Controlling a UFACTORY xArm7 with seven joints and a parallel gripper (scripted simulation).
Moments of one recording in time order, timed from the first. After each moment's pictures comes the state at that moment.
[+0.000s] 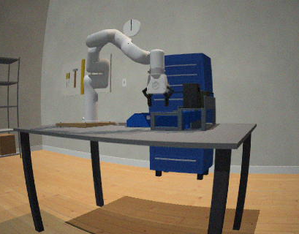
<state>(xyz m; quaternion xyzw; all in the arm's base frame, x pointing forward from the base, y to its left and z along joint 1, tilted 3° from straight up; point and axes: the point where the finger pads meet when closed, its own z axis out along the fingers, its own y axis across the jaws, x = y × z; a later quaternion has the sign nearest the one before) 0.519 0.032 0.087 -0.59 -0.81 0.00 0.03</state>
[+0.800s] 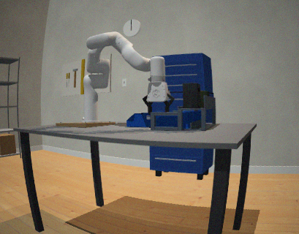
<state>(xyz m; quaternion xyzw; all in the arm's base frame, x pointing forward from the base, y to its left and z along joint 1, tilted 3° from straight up) 0.519 0.034 0.047 -0.59 -0.81 0.00 0.03</state>
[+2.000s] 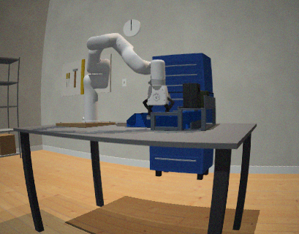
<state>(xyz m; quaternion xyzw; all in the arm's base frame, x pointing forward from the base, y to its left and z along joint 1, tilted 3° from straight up) 0.519 0.035 0.030 -0.59 -0.81 0.00 0.03</state>
